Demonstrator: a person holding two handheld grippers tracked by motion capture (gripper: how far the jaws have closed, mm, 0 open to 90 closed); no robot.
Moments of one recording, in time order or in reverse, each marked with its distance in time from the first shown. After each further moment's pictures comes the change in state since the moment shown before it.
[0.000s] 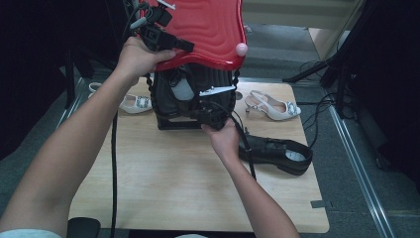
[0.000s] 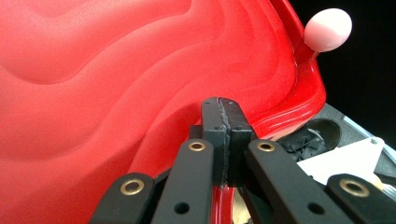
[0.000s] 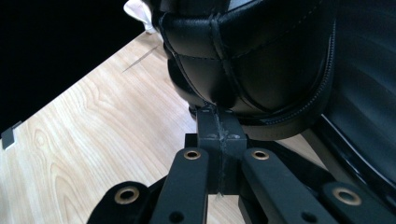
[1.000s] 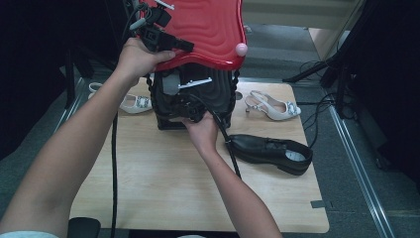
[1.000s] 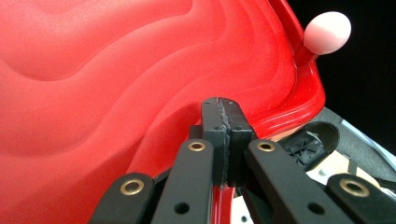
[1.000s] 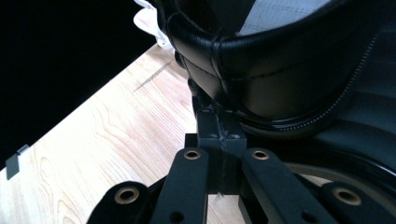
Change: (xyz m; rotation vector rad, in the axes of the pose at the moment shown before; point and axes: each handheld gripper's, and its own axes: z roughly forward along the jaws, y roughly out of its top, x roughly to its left) left arm 0.001 -0.002 0.000 -0.017 -0.002 -0.013; right arm 0.022 0.026 0.051 0.009 0.031 0.017
